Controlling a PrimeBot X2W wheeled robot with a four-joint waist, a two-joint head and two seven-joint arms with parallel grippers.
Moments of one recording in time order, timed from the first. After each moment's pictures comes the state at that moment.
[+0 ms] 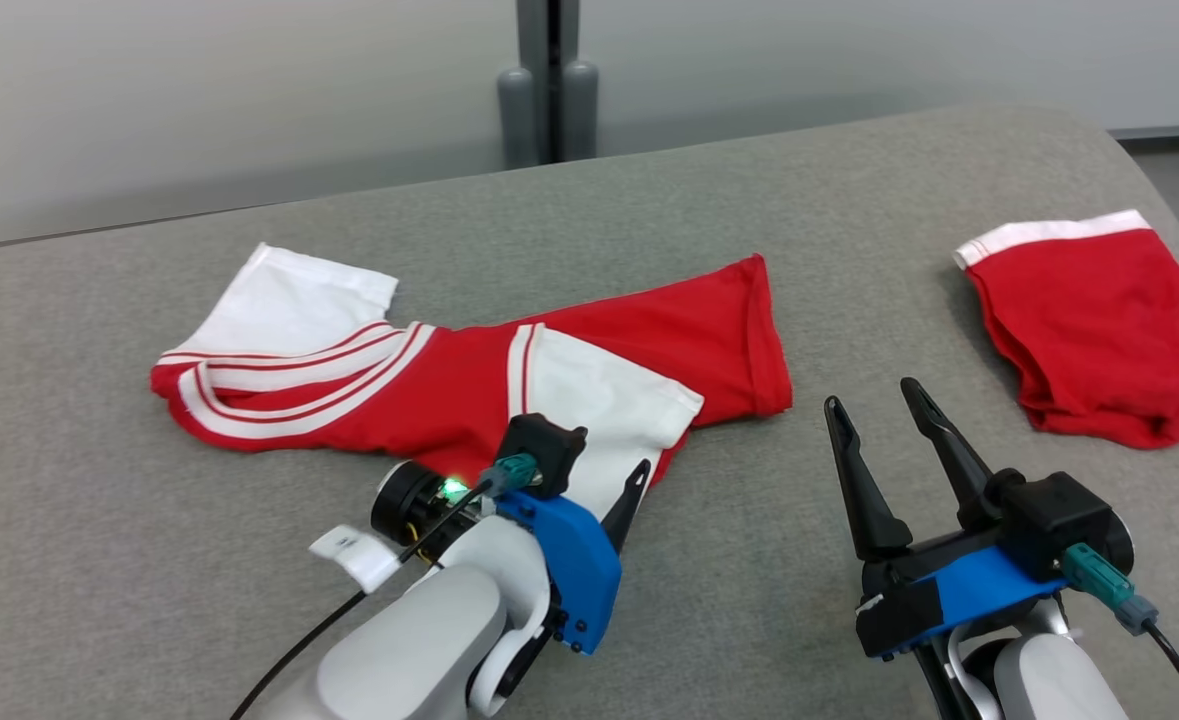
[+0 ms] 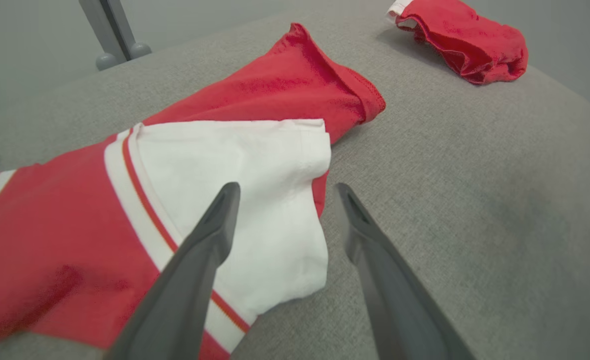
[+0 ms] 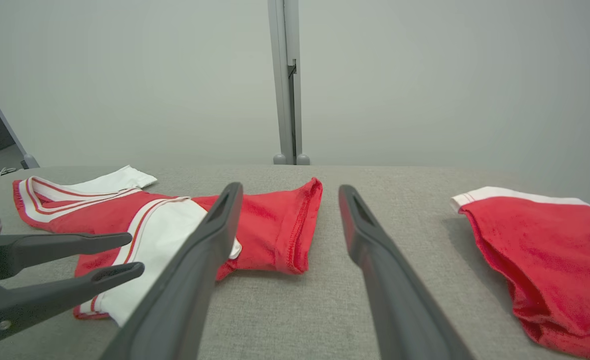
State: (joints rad) left arm -0.59 0.20 -1.00 0.49 -0.71 0.09 0.06; right arm -0.16 -0.05 0.11 0.12 0.12 0.13 -0.14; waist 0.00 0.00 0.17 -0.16
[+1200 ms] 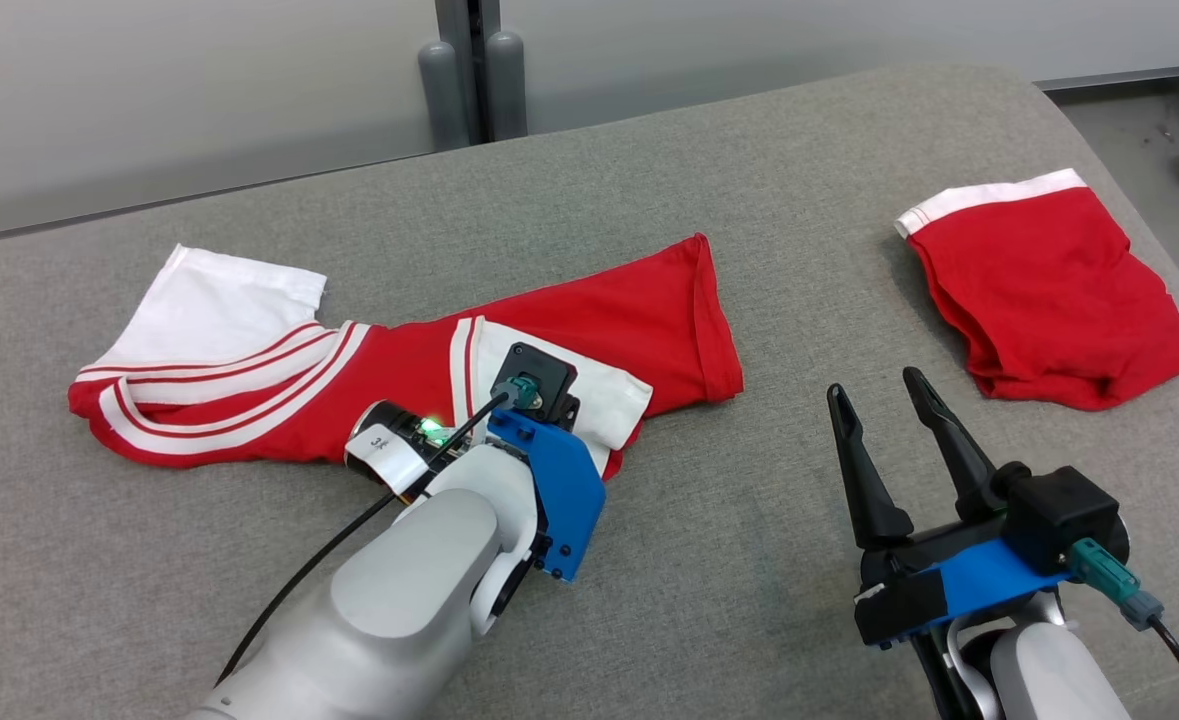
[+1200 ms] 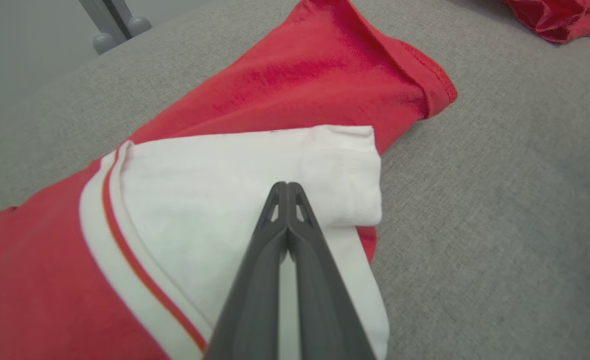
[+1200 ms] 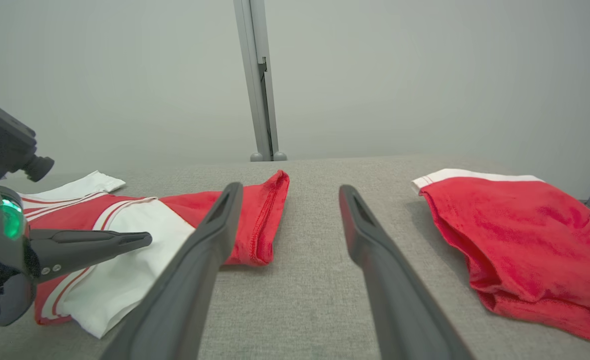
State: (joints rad) left arm -0.76 0.12 -1.05 0.78 -0.70 0.08 0.15; right arm -0.18 -0.05 0.12 0.15 0.16 0.13 -0.19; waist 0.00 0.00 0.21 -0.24
